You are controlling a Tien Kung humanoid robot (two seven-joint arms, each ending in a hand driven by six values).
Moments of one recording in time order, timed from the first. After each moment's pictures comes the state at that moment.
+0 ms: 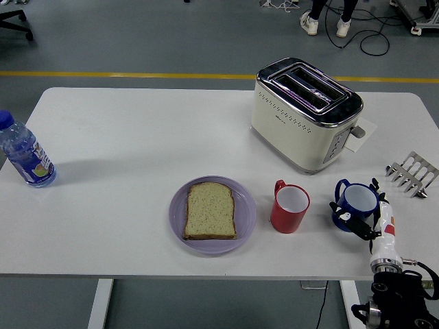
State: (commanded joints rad) left arm -0.10 0.02 -0.24 -0.20 0.09 0.20 0.06; right arm 0.17 -0.12 0.95 0.98 -0.88 -0.65 0.46
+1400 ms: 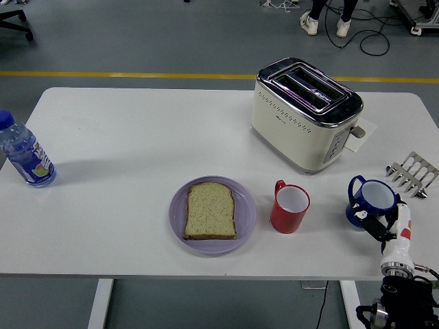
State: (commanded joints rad) left arm -0.08 0.02 -0.22 -0.20 0.09 0.20 0.07; right arm 0.14 -0.13 1.00 1.00 -0.76 -0.65 0.62
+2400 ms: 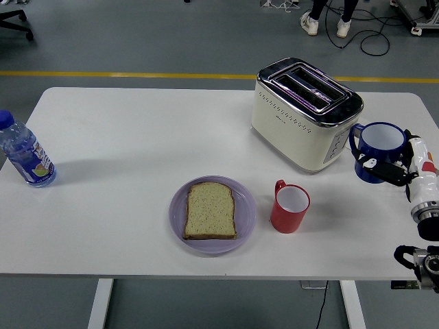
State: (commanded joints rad) left arm -0.10 0.03 -0.25 -0.20 0.11 0.20 0.07; right arm 0.12 -0.26 1.26 1.76 -1.53 -0.47 -0.47
